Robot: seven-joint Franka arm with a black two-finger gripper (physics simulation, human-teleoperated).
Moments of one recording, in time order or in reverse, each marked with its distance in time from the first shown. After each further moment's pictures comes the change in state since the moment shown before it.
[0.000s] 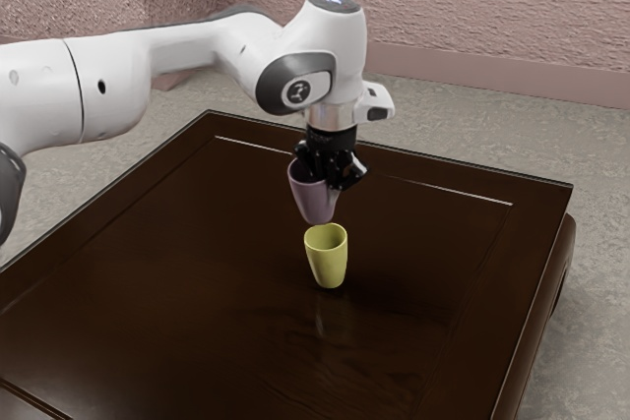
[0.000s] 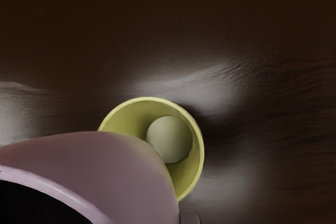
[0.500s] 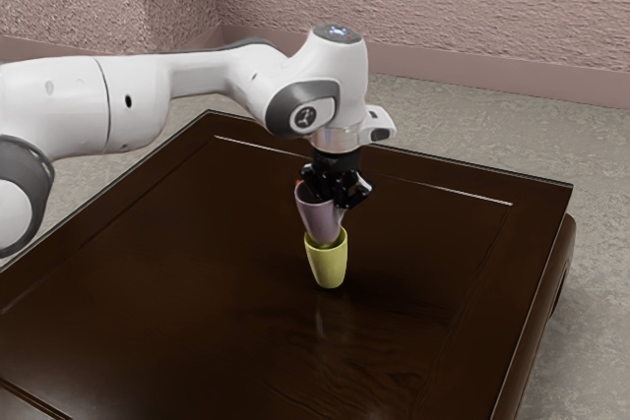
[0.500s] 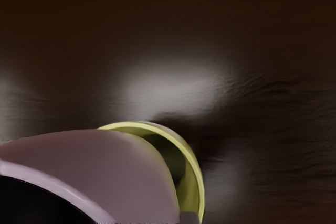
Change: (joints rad) arm 0.014 0.109 0.001 0.022 0.017 0.075 -0.069
